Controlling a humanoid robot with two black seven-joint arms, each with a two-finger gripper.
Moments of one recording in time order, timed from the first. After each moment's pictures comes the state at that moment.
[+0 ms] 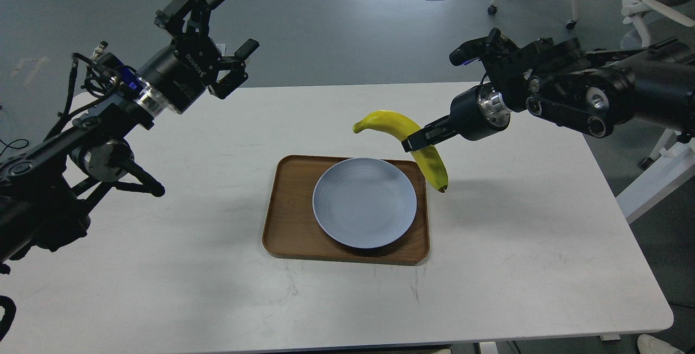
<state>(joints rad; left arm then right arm) -0.81 0.46 -0.63 -0.97 0.32 -0.43 -0.45 1.51 -0.27 -0.61 0.81 -1.00 0.49 0.49</state>
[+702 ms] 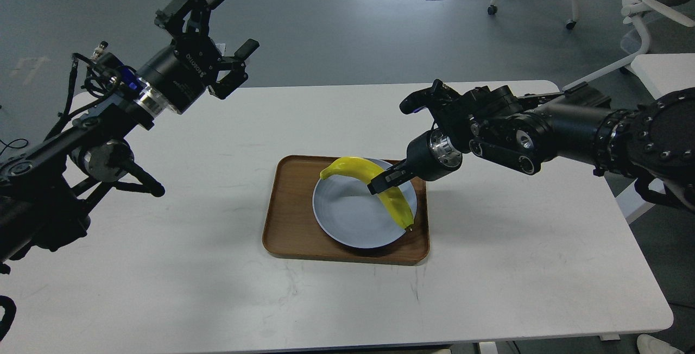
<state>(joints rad) -0.81 0.46 -0.63 -0.97 0.32 -0.43 -0.45 1.40 -0.09 -0.65 0.69 -0.96 0.49 0.49</state>
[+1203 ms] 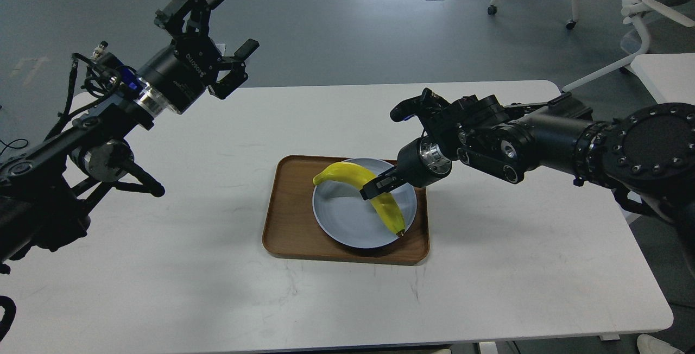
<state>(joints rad) -0.81 0.46 -0.63 -0.97 0.32 -0.43 -0.45 1.35 -0.02 -0.64 0.62 -0.96 0.49 0.49</state>
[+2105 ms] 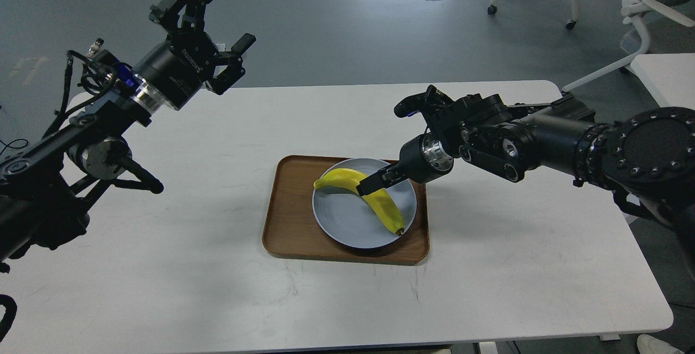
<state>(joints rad) -0.81 0.46 -0.65 -0.97 0.32 -0.43 -0.45 1.34 -0.05 -0.61 0.58 -0.94 0.49 0.49</state>
